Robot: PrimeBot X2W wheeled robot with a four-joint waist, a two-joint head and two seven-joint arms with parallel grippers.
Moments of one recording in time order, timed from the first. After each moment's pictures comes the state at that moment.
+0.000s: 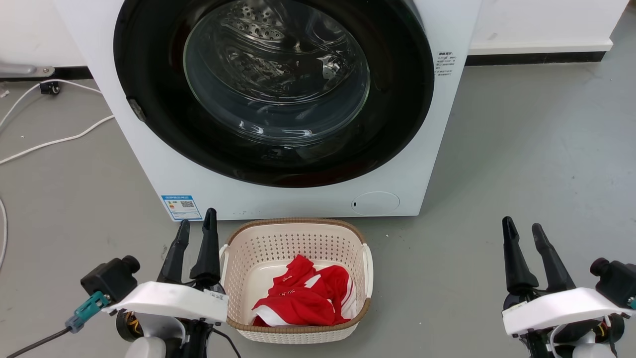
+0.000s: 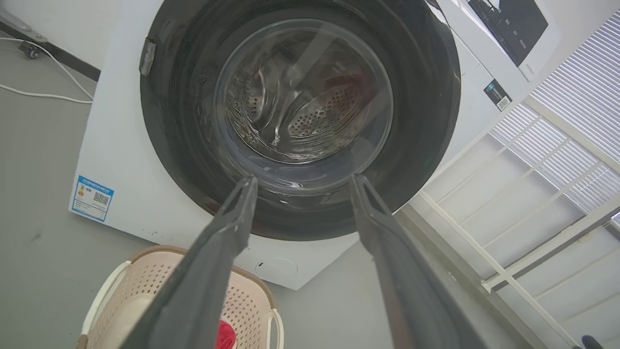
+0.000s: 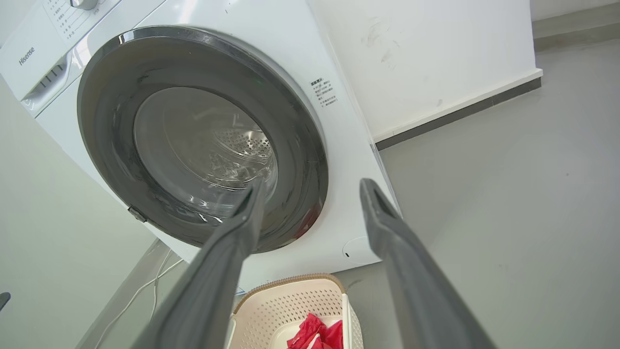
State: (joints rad) left arm -0.10 0.05 -0.04 0.13 -0.71 -0.10 -0.12; right arm -0.04 -0.05 -0.02 0.11 0.53 0.13 -0.12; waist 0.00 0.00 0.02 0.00
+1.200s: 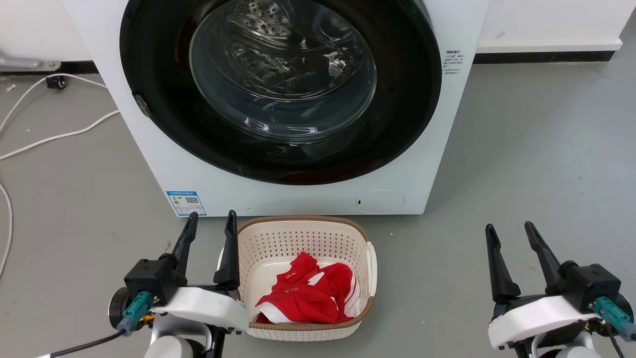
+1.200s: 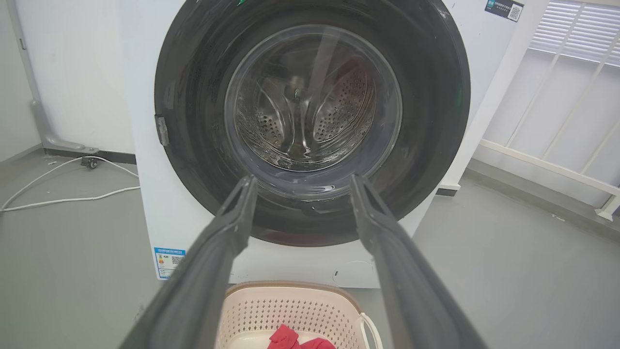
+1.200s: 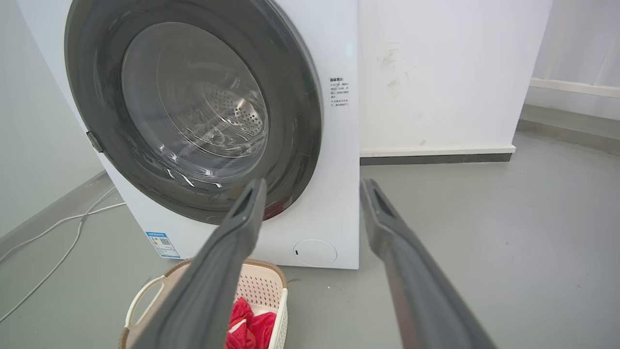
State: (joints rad) left arm -0.10 0.05 -0.09 0.13 -0.28 -0.05 -0.21; right arm -0.02 -0.05 0.01 0.10 0.16 0.13 -0.17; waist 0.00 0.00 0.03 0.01
